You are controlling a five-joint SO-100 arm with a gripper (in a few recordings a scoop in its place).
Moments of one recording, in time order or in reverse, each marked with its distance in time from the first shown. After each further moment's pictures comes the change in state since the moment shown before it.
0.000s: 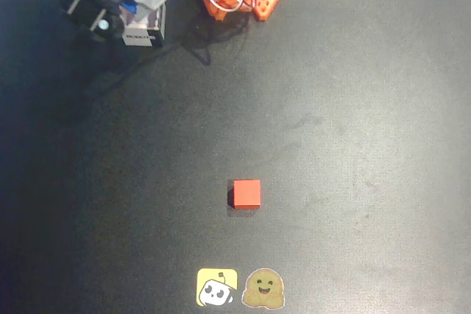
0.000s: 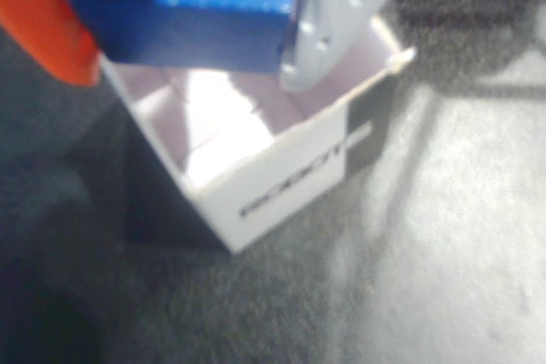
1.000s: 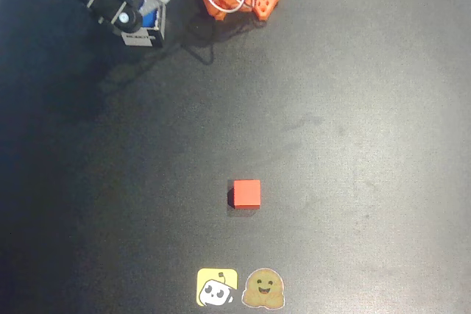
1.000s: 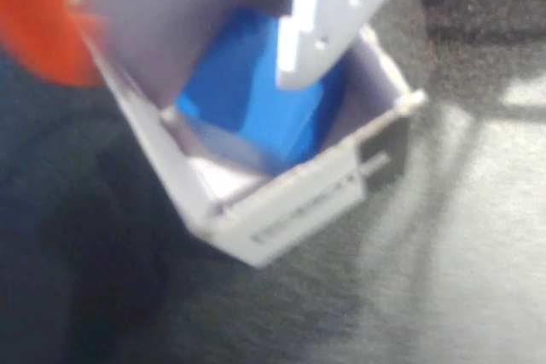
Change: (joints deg) arm 2.0 11.3 4.2 1.8 -4.9
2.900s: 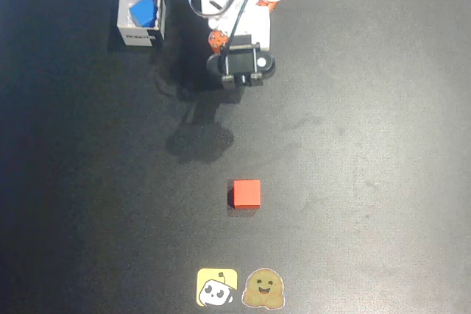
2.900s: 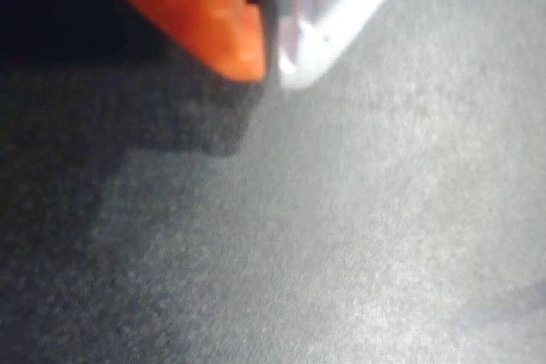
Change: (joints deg) arm -69.3 24.8 21.9 -3.3 33.5
